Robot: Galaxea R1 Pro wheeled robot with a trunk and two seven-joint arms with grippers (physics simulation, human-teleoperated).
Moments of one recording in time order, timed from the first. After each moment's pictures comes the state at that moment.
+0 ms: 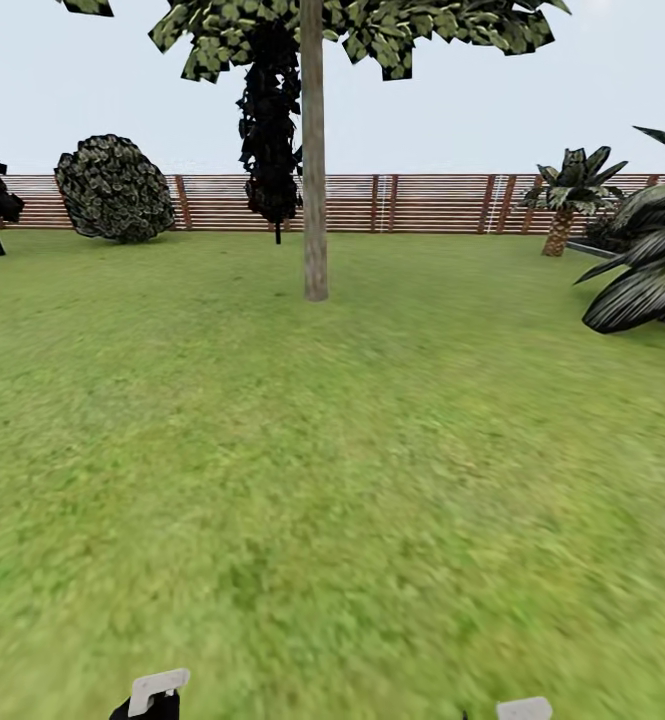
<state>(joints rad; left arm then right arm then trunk) -0.32 0.08 0.06 -0.25 0.10 -0.35 0.02 -0.18 -0.05 -0.11 -0.43 0.22 -0.31 0.00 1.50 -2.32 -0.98</state>
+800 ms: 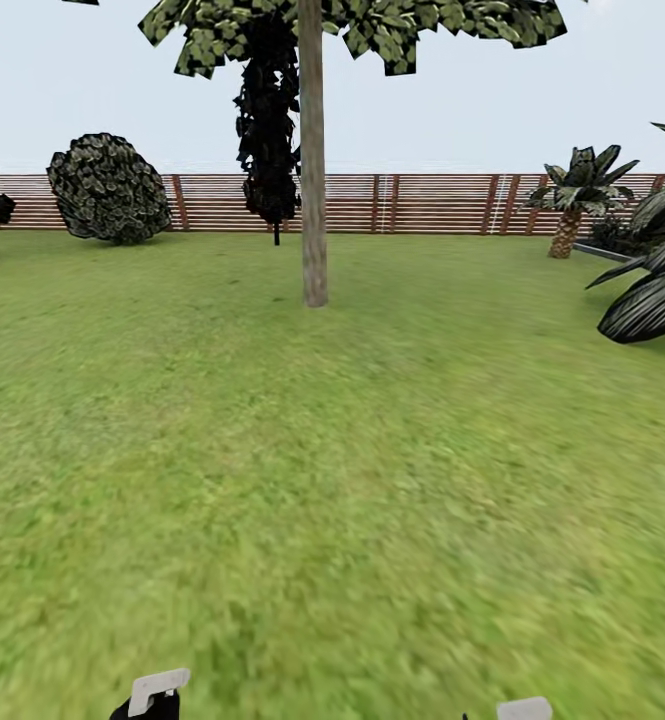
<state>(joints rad) -0.32 0.08 0.06 -0.25 0.10 -0.35 0.02 -0.18 -0.05 -0.11 -0.43 0.22 -0.31 0.00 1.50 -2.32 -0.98</state>
